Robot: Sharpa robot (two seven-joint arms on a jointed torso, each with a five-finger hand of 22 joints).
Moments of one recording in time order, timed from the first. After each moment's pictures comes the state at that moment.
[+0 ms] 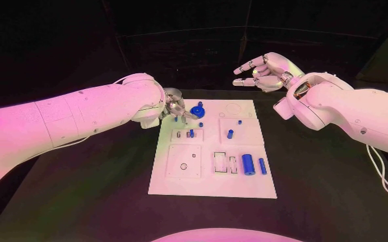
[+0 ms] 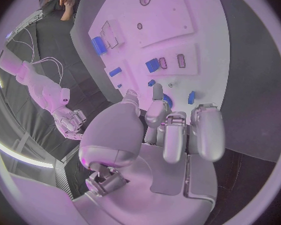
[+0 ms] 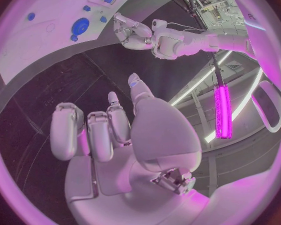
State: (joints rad) left arm 1.34 -0.61 -0.11 1.30 -1.00 0.13 -0.49; left_hand 1.09 0.05 -0.14 0.29 0.05 0.97 0.06 0.53 0.41 1.34 -0.01 1.20 1.13 1.47 -0.07 1.57 1.31 0.08 1.46 0.04 1.39 1.27; right arm 1.31 -0.85 -0.04 1.50 -0.87 -0.38 0.14; right_hand 1.29 0.00 -0.04 0.00 0.20 0.89 0.17 0.12 0.07 1.41 0.08 1.34 1.31 1.47 0.01 1.51 1.31 0.05 1.42 0.11 1.43 1.26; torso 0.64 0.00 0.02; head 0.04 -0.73
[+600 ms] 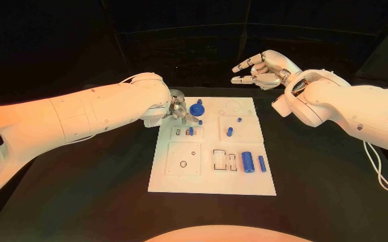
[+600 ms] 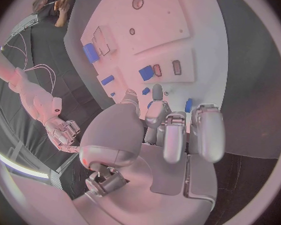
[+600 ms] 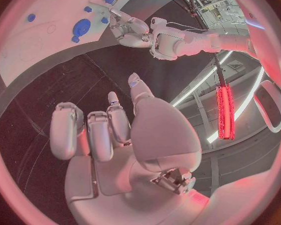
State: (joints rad) left arm 1.34 -0.54 -0.14 1.24 -1.03 0.19 -0.55; left_hand 1.10 0.06 -0.17 0.29 0.05 0.93 0.06 0.56 0.45 1.34 -0.01 1.22 1.15 1.47 -0.07 1.57 1.31 0.06 1.46 0.04 1.40 1.29; right arm 1.31 -0.84 -0.04 1.49 -0.87 -0.37 0.13; right_hand 1.29 0.00 -0.04 0.00 0.20 0.89 0.17 0.12 0.07 1.41 0.08 1.34 1.31 1.47 0.01 1.50 1.31 0.05 1.41 0.11 1.43 1.25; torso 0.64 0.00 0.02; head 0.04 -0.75
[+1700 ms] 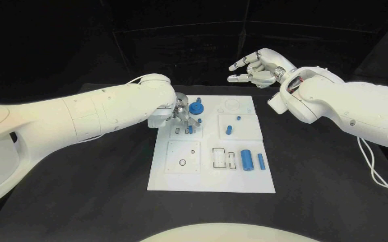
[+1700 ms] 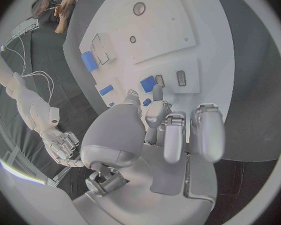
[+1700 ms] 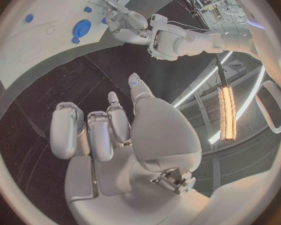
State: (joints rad) left arm 1.33 -0.48 -0.15 1.19 -1.03 0.26 -0.56; left_hand 1.12 0.08 -0.18 0.28 0.05 0.92 0.06 0.57 0.46 1.33 -0.01 1.22 1.15 1.47 -0.07 1.57 1.31 0.06 1.46 0.04 1.40 1.29; right arm 1.31 -0.81 -0.04 1.46 -0.87 -0.36 0.11; right_hand 1.29 0.00 -0.04 0.01 0.21 0.89 0.17 0.12 0.07 1.41 0.08 1.34 1.31 1.47 0.01 1.50 1.31 0.05 1.41 0.11 1.42 1.25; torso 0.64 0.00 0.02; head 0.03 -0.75
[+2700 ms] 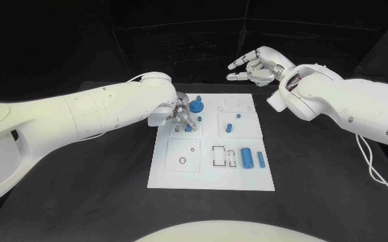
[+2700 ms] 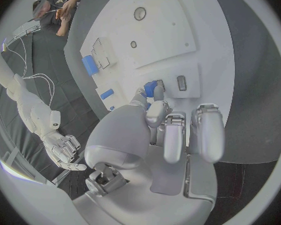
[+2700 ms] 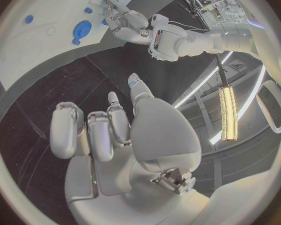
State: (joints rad) left arm 1.33 -0.47 -0.15 1.19 -1.03 0.29 -0.56; left_hand 1.32 0.15 -0.05 0.12 0.05 0.89 0.06 0.58 0.49 1.32 -0.02 1.22 1.16 1.47 -0.07 1.57 1.31 0.06 1.46 0.04 1.41 1.31; right arm 1.31 -0.80 -0.04 1.45 -0.87 -0.35 0.11; right_hand 1.29 0.00 -0.05 0.00 0.21 0.89 0.17 0.12 0.07 1.41 0.08 1.34 1.31 1.47 0.01 1.50 1.31 0.05 1.41 0.11 1.42 1.24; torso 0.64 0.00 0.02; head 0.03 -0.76
